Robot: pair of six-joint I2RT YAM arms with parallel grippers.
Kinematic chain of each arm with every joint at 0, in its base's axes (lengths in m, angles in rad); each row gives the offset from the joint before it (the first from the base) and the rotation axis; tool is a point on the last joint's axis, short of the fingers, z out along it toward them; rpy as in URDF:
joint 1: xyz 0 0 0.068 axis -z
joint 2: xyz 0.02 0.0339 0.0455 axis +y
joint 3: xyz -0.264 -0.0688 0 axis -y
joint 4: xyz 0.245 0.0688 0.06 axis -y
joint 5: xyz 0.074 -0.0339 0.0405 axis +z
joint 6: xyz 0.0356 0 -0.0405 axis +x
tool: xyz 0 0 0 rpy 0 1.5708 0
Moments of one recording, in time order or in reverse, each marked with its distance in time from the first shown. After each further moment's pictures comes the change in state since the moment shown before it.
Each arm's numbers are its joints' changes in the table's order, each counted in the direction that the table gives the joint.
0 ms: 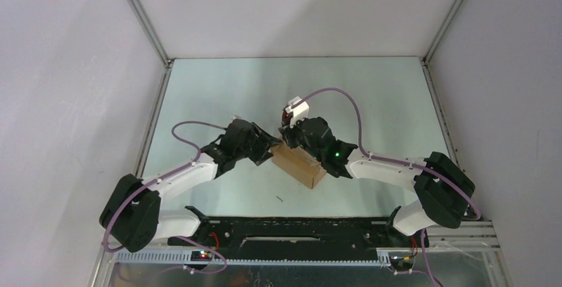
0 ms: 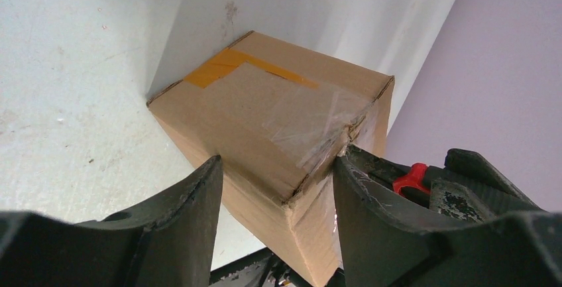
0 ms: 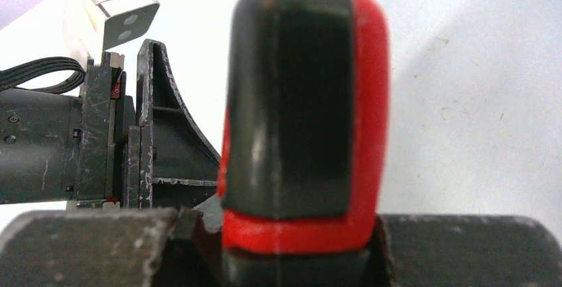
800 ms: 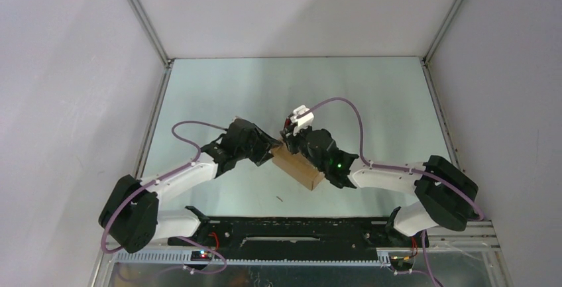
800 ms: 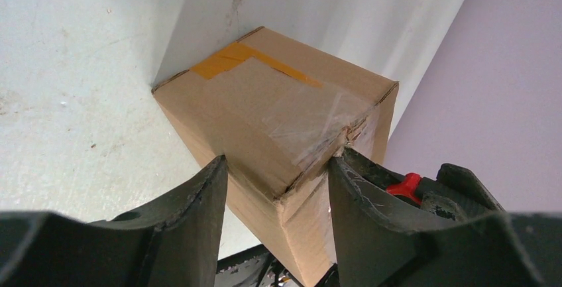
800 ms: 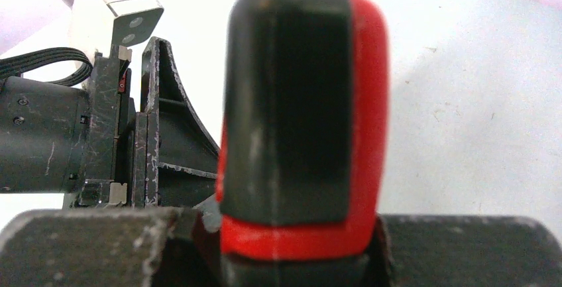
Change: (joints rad) left arm 0.018 -0.009 0.026 -0.064 0.016 -0.017; right arm -0.056 -0.029 -0.124 0.178 -0.095 -0.002
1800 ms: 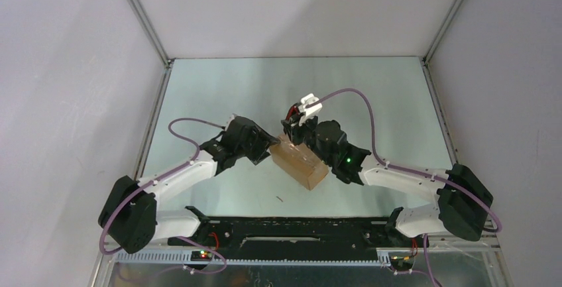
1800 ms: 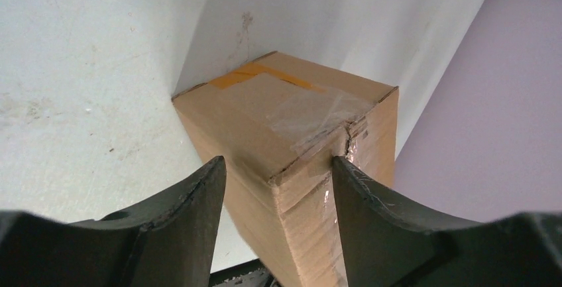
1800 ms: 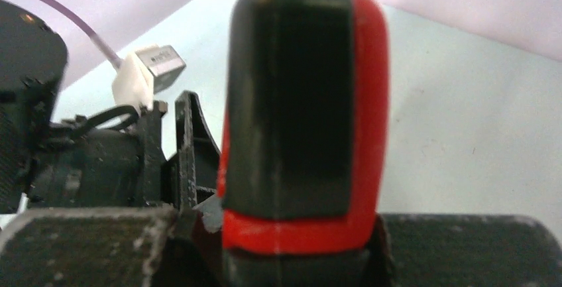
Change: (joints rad) left arm 0.004 -0.003 0.046 -0.072 0.064 0.007; right arm 0.032 -0.120 0.093 -0.100 0.030 -0.001
